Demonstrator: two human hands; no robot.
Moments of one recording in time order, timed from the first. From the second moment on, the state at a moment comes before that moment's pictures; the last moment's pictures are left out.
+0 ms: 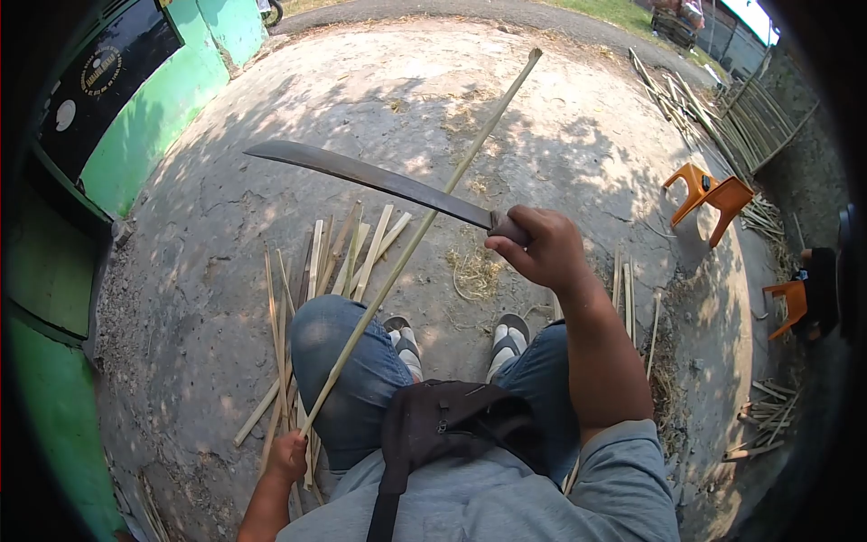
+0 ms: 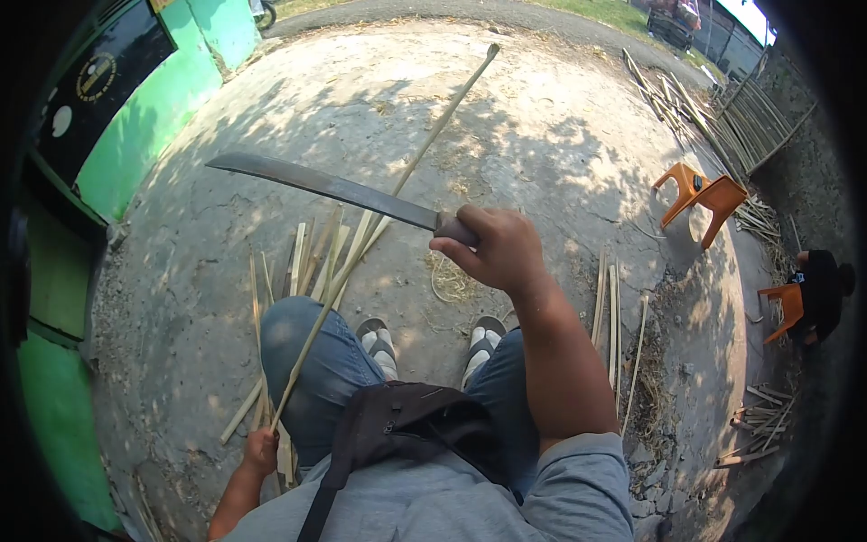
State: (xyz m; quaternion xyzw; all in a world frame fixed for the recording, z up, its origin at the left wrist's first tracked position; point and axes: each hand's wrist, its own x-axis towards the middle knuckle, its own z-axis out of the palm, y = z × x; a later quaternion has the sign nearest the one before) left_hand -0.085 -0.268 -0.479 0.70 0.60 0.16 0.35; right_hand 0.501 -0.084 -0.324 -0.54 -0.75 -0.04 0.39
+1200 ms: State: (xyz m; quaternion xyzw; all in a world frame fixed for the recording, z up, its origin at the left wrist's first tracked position) left_hand -0.084 -0.263 -0.465 0.72 0.58 0.18 0.33; right_hand 0.551 -0.064 -0.331 -0.61 -0.68 -0.01 0.40
